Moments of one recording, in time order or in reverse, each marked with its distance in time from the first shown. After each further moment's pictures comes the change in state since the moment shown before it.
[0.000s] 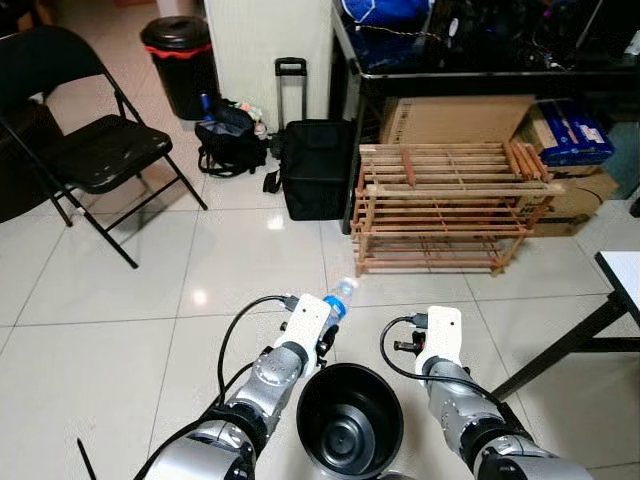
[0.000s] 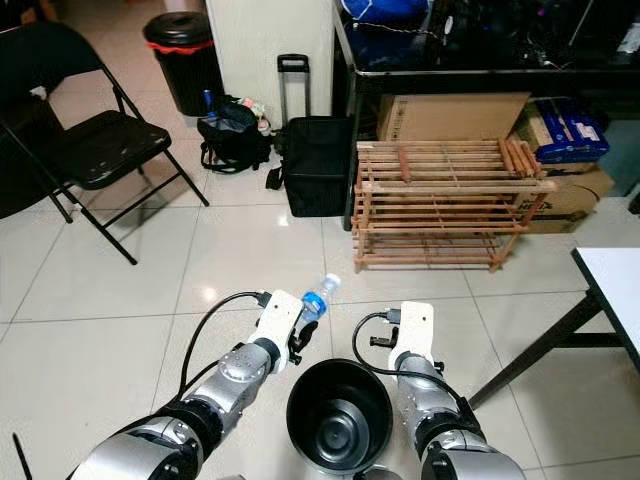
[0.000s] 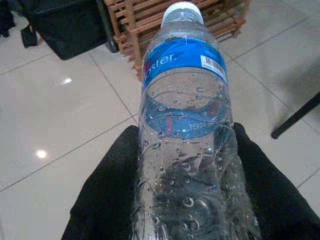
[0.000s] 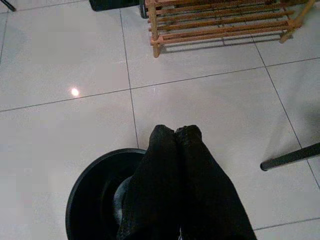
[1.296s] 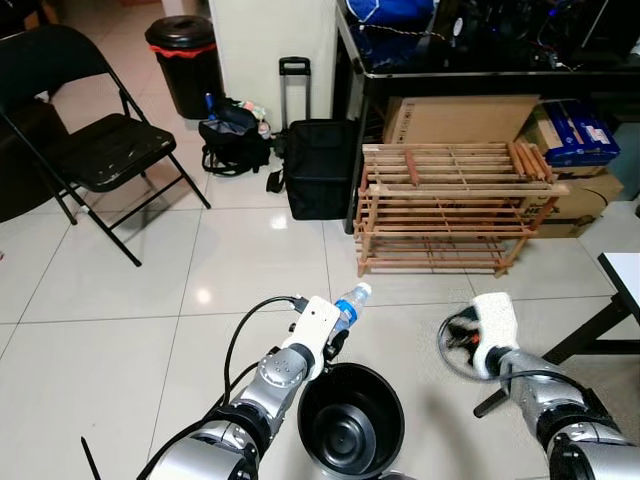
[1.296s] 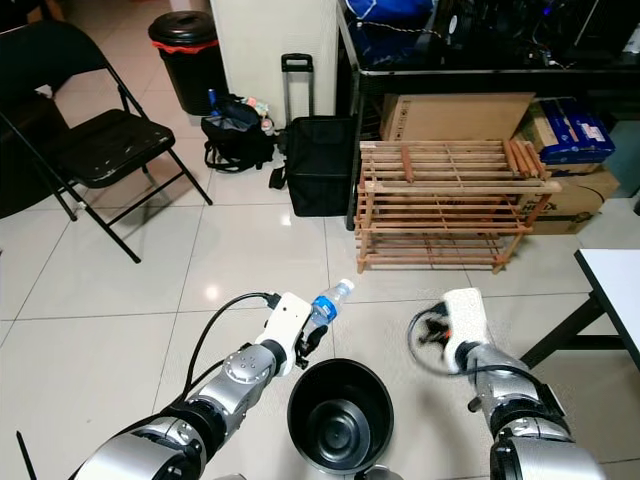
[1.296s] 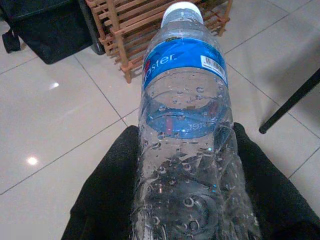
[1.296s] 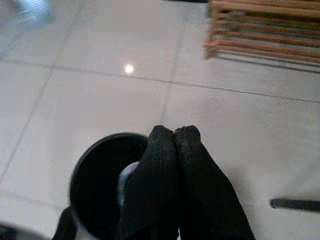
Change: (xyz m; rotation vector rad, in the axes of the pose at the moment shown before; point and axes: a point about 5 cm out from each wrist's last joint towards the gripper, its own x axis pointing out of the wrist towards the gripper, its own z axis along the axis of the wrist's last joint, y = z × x) left arm 0.001 -0.008 0.002 0.026 -0.004 -0.054; right arm -0.008 -0.076 0.030 -0.185 0.047 0.347
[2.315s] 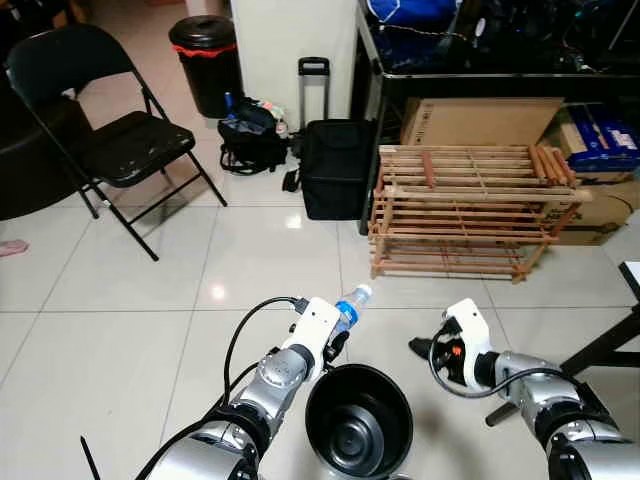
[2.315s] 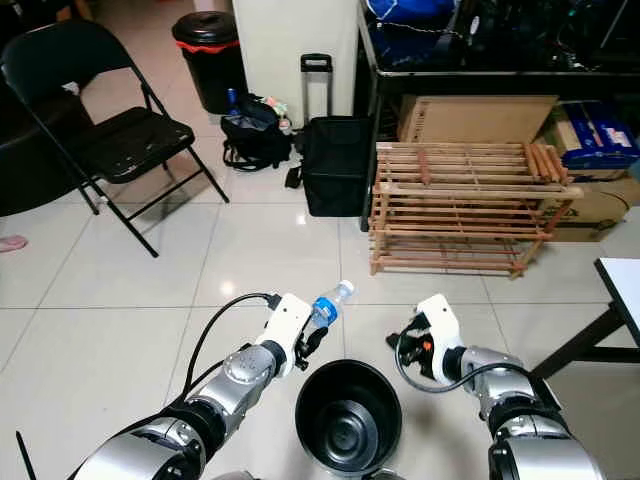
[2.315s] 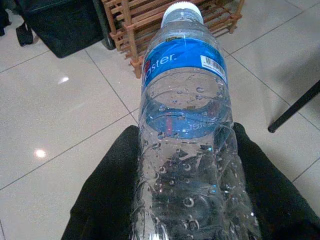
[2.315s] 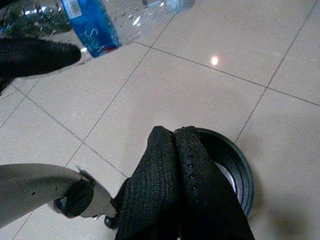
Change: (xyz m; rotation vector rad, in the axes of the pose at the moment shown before) left arm 0.000 0.000 -0.001 0.007 0.003 -0.012; right arm -0.002 0.020 -0.002 -0.052 0.053 0.369
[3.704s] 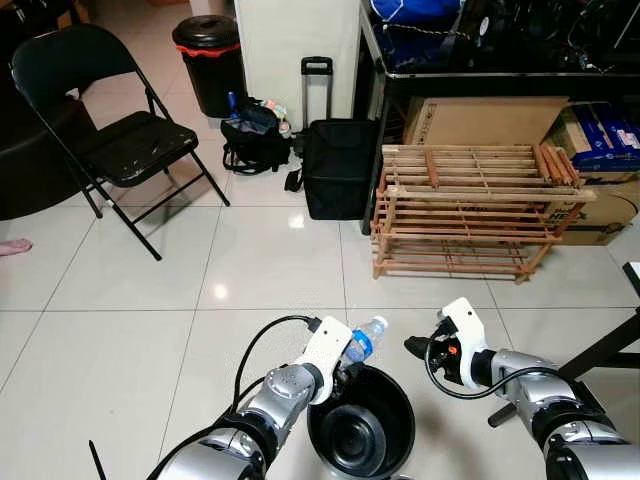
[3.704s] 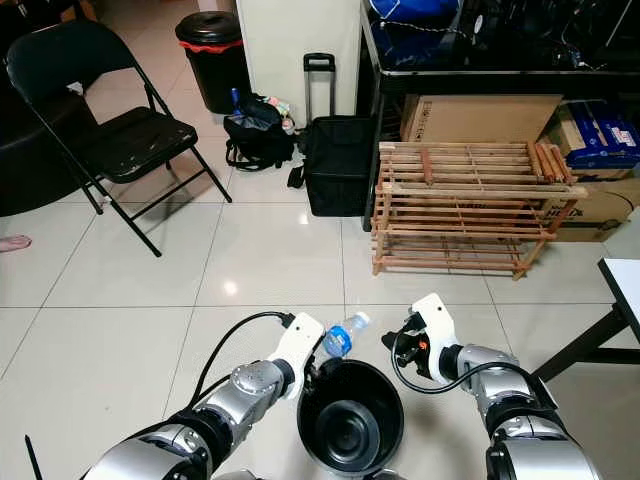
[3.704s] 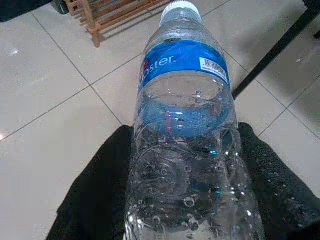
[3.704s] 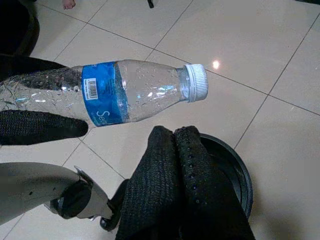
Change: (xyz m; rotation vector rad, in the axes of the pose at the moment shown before) left arm -0.001 -0.023 -0.016 -0.033 0.120 -0.159; right arm 0.003 0.002 0.005 -0.042 -0.011 0.005
